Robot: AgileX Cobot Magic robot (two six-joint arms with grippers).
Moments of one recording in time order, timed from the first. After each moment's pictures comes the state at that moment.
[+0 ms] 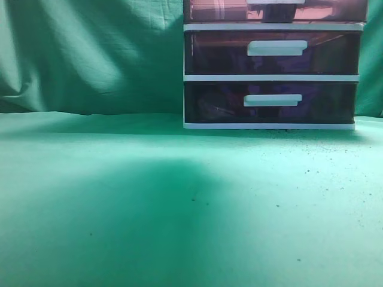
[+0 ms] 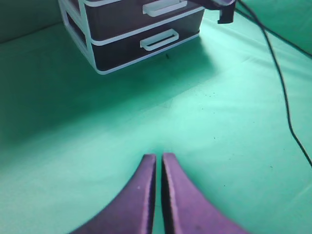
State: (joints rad) left arm -0.78 0.89 -1.16 0.17 0.89 -0.27; right arm 0.31 1.65 -1.38 0.18 0.28 -1.43
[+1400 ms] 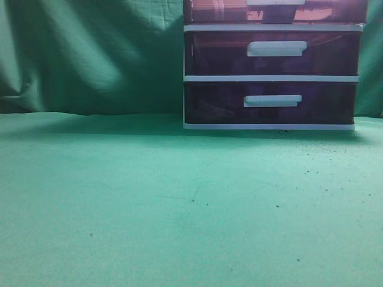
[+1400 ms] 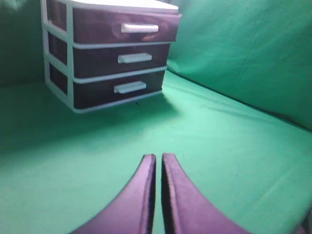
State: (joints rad) left arm -0.78 -0.02 -0.49 0.08 0.66 -0.20; right arm 0.39 0.65 -1.08 0.79 1.03 -0.71
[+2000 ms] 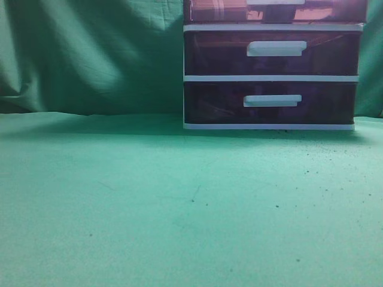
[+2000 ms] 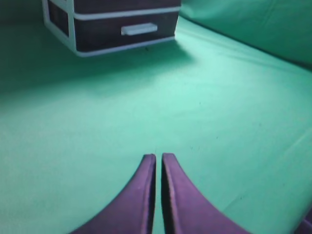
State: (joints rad) left arm -0.78 -0.02 -0.26 0.09 0.59 -0.24; right arm 0.39 0.21 -0.58 0.92 0.78 -0.85
